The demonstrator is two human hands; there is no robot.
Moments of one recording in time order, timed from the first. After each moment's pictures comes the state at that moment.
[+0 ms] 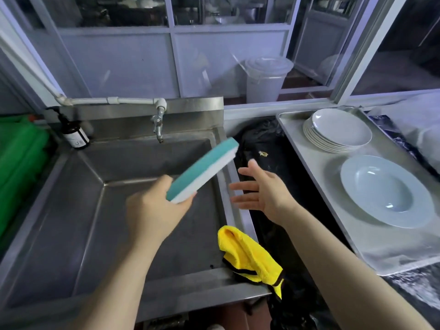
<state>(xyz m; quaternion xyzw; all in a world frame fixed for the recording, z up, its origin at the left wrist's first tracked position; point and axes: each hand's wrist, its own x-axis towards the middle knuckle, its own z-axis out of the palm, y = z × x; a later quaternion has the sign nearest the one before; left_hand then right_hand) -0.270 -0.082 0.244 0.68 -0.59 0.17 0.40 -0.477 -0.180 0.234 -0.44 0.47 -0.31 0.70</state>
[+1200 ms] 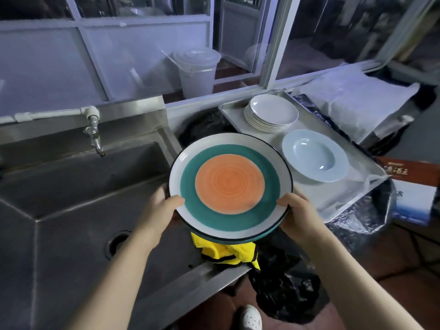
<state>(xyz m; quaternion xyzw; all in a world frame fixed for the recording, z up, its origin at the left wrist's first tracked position) -0.288 -0.127 0.217 0.60 -0.43 -0.54 0.41 -0.573 -0.101 0.211 -0.32 0.48 -0.53 0.62</state>
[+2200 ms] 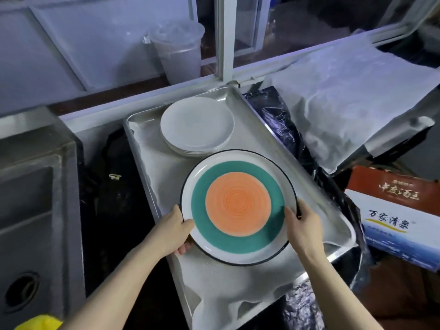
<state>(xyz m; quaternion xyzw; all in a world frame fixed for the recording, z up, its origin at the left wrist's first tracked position) -0.636 -0.305 0.148 0.68 -0.58 -0.44 0.07 -0.915 -0.278 0.120 -0.44 0.76 -0.38 0.29</state>
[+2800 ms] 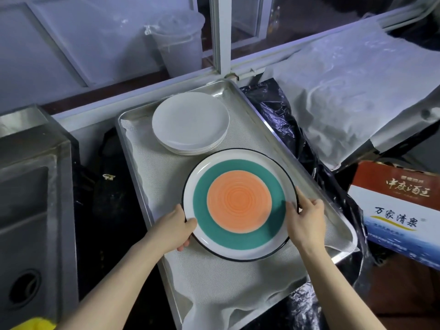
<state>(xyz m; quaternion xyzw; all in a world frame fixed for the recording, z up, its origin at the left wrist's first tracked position) -0.654 -0.322 0.133 0.69 -0.62 -0.38 -0.02 -0.935 -0.301 0.105 -0.42 0.80 -0.33 0.26</state>
